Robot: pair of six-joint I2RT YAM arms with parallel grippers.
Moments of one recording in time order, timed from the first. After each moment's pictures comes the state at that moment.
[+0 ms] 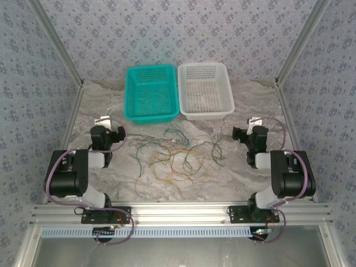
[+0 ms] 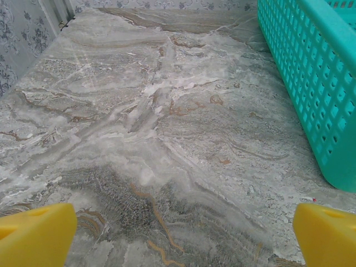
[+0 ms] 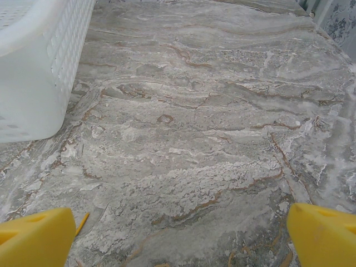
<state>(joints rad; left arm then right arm) 0.01 1.53 0.40 0.73 -0.07 -0.03 -0.03 1.51 0.38 0.70 0.06 0.00</state>
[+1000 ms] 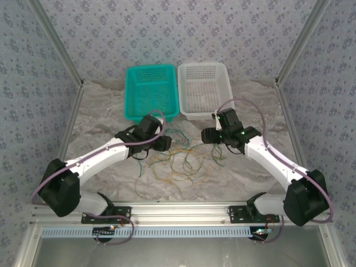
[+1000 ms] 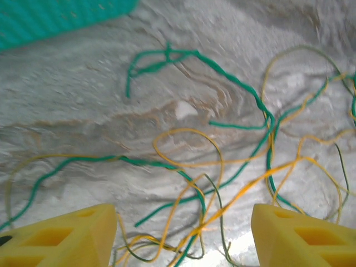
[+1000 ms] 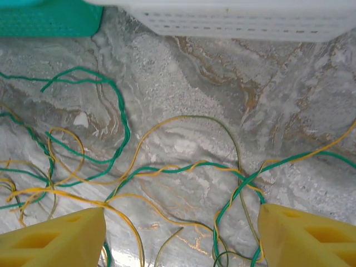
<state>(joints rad) -0.71 1.39 0.94 -0.46 -0.01 -0.39 0.49 1.26 0.90 -0.52 -0.02 0.30</state>
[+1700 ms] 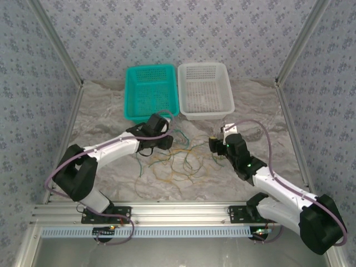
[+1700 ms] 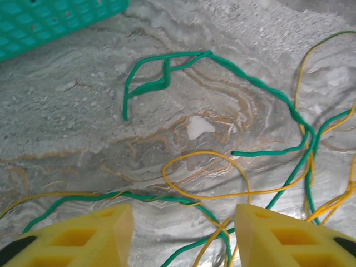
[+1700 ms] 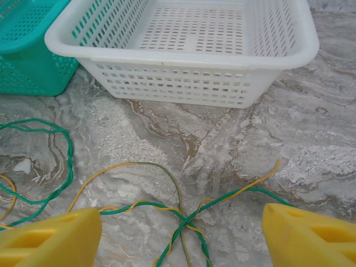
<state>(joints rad) -0.70 1.56 0.99 -0.39 -0.05 -0.30 0.57 0.97 0.44 0.03 0.30 0.20</state>
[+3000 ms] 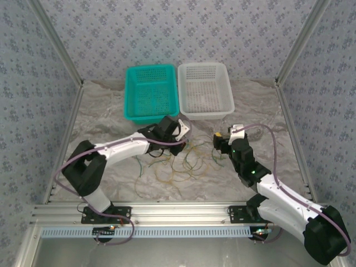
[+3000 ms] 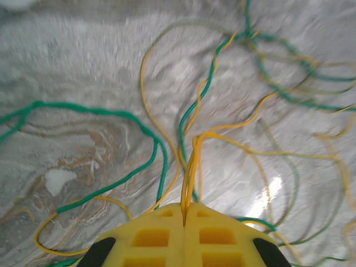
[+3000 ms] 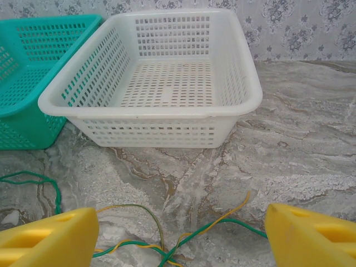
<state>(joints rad) -0.81 1.62 1.07 -0.32 0.17 -0.07 0.56 0.85 0.36 0.15 0.41 0.19</state>
